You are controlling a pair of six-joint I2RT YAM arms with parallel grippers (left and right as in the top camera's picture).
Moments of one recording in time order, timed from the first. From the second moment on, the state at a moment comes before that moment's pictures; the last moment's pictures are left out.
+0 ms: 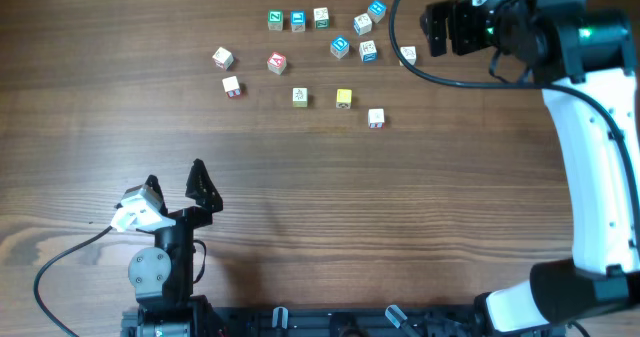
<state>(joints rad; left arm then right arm) 0.10 0.01 0.01 -0.07 -0.01 -0.46 0.16 1.67 1.93 -1.06 -0.13 -0.12</state>
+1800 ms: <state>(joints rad) 0.10 0.01 0.01 -0.07 -0.01 -0.46 0.16 1.81 1.92 -1.17 -0.19 -0.09</state>
